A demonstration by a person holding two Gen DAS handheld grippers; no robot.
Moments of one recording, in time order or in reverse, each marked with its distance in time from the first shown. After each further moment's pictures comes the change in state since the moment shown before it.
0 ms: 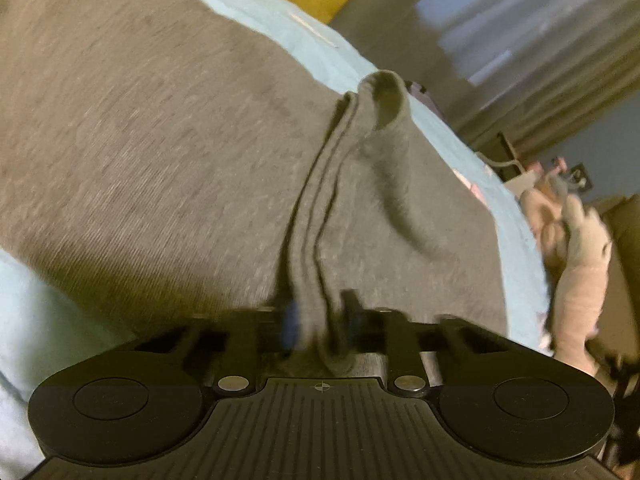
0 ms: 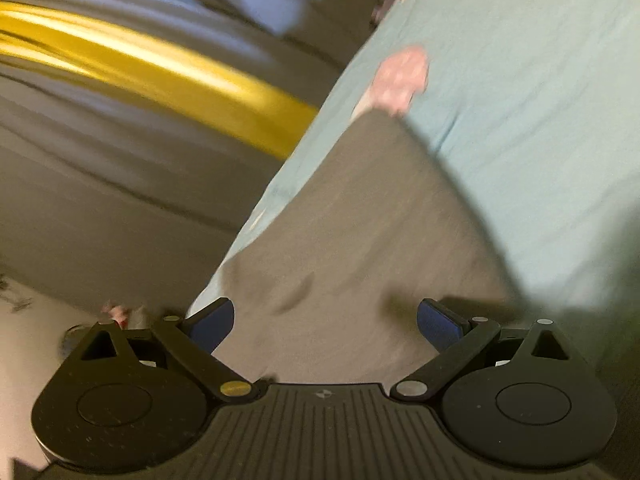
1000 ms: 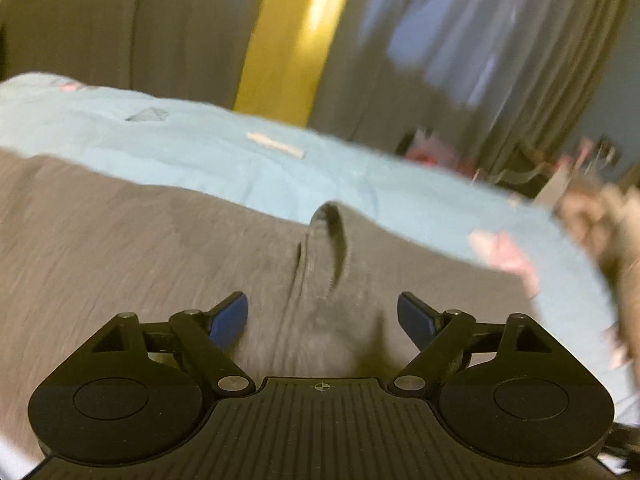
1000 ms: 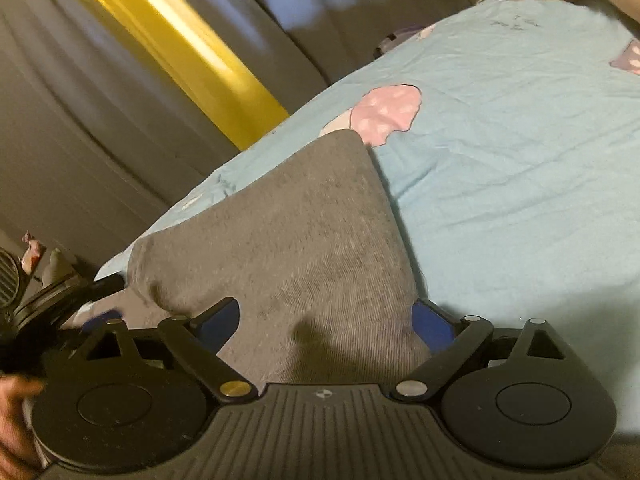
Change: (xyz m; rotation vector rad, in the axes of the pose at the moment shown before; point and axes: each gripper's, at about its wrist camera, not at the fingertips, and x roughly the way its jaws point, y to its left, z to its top) left arm 0.005 -0.073 0.080 0.341 -0.188 0.226; right arm 0.029 0.006 0.010 -0.328 -0.067 -0.258
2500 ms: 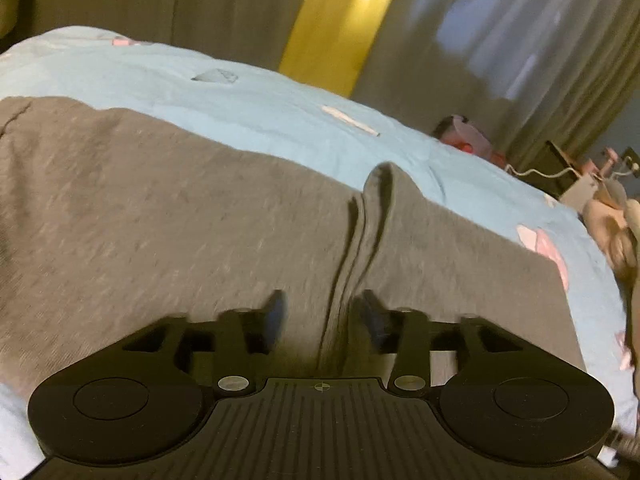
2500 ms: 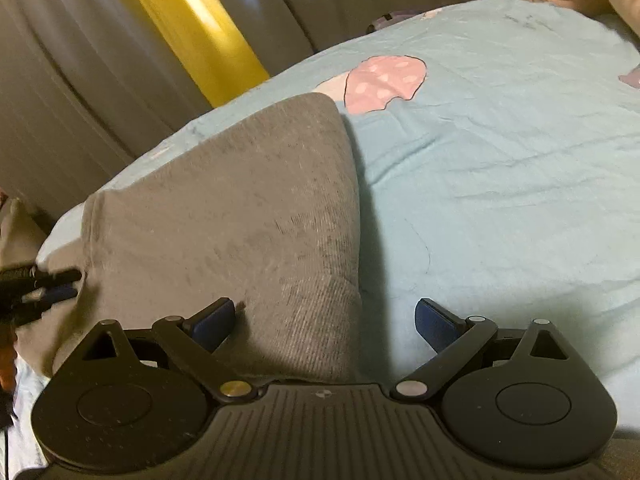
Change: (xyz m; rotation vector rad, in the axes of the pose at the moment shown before) left arm -0.034 0.080 0.003 -0.118 0.072 0.028; right arm 0.021 0.020 -0.007 -0.095 0.074 -0.115
